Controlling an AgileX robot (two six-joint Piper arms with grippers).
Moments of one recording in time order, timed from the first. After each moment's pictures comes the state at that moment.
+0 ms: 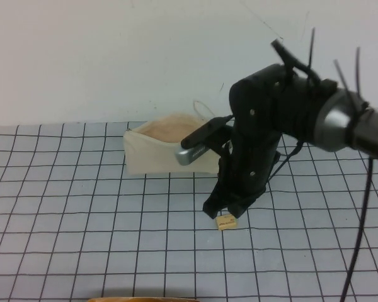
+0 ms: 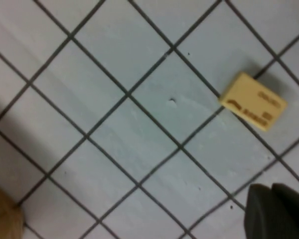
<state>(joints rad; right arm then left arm) 0.66 2.09 -1.79 0.03 1.19 -0.15 0.00 -0.01 0.02 -0.13 0.37 -0.02</state>
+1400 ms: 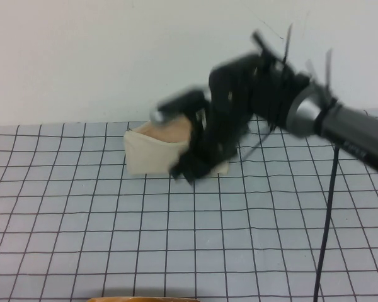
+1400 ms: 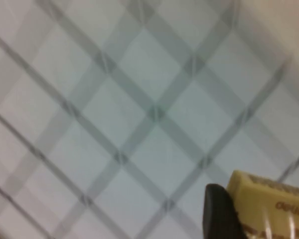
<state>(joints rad) 0.66 2.24 -2.06 0.05 1.11 -0.08 0.00 -0.01 0.02 -0.13 0.37 -0.02</state>
